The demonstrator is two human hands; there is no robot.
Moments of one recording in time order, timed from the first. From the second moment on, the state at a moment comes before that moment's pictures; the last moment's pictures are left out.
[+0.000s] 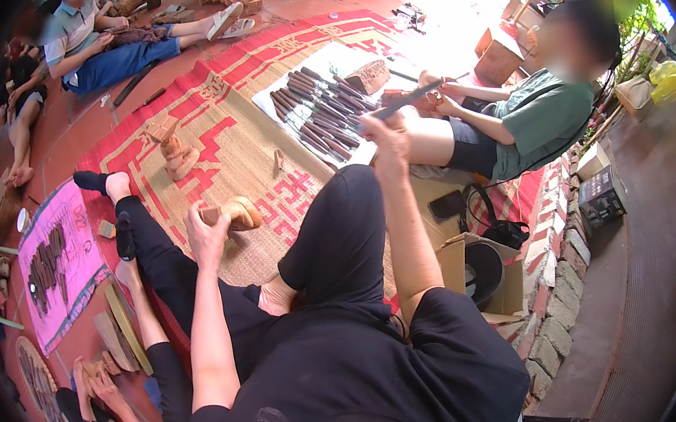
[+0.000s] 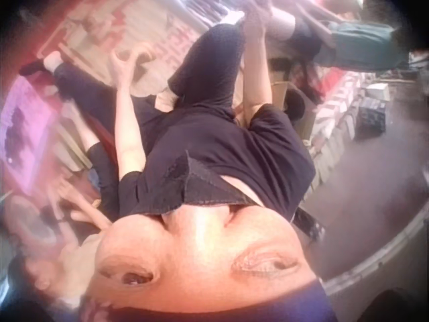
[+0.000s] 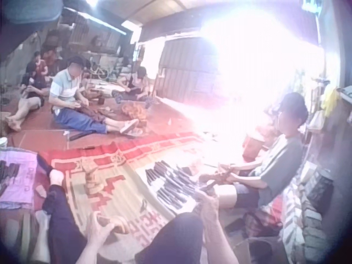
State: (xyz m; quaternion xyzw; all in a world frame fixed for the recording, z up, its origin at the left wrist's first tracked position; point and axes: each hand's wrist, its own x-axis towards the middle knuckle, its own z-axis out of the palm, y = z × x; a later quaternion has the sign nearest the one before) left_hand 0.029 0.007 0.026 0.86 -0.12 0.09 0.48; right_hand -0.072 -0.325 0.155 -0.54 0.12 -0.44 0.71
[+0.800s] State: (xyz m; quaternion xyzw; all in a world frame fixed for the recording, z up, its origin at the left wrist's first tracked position) left_hand 0.093 0.057 -0.023 0.83 0.01 -0.02 0.56; right_hand -0.186 -0.278 0.091 -0.51 0.17 -0.37 0.75
